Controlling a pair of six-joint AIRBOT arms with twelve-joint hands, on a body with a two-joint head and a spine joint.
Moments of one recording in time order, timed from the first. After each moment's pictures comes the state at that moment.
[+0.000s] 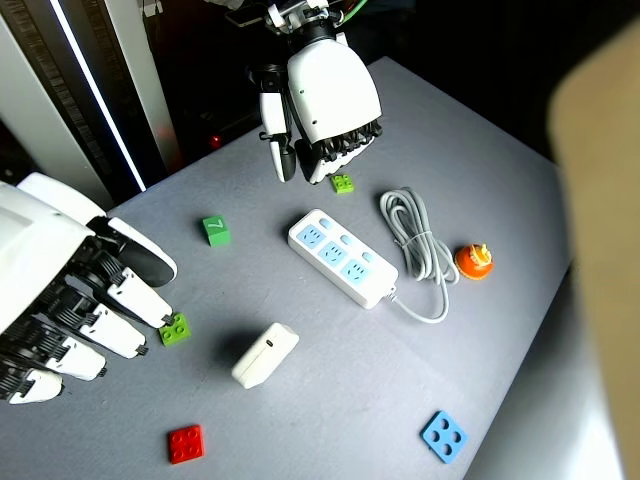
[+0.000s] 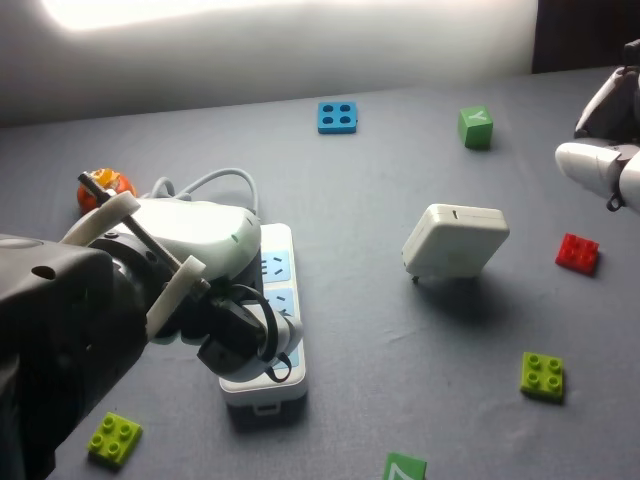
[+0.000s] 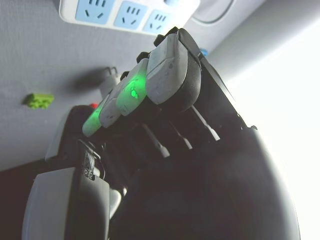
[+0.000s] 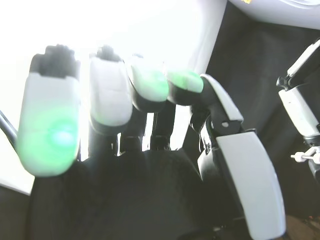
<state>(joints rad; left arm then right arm) 0.16 -0.92 0.47 -1.88 -0.99 2.58 -0.32 -0.63 0.62 0.85 0.46 -1.78</state>
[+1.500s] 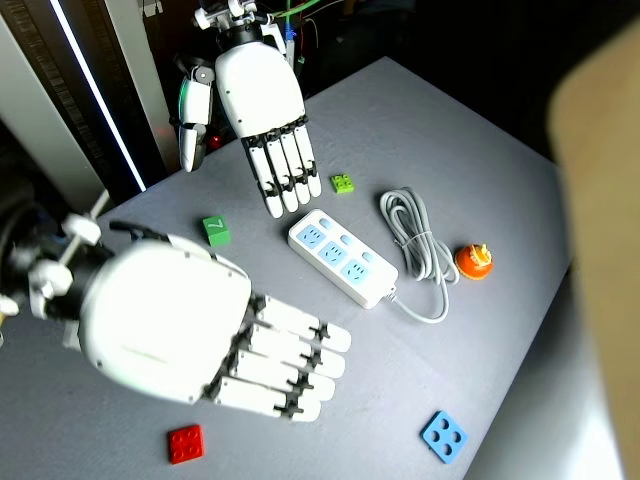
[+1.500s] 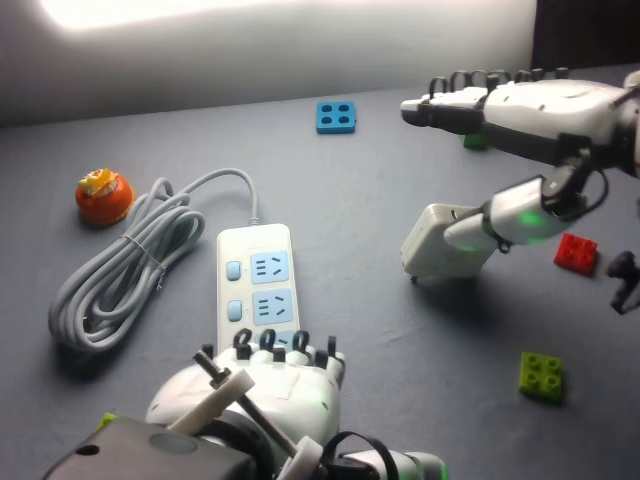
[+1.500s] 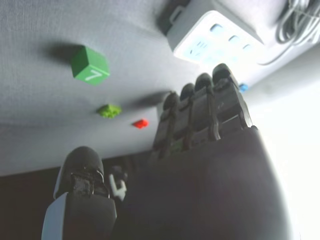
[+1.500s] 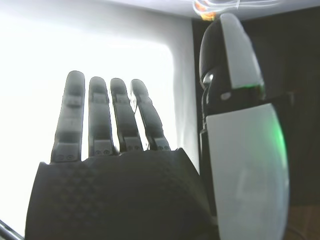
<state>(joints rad) 0.24 -1.14 0.35 -1.97 -1.28 2.41 -0.27 -1.02 1.00 1.25 0.20 -1.88</state>
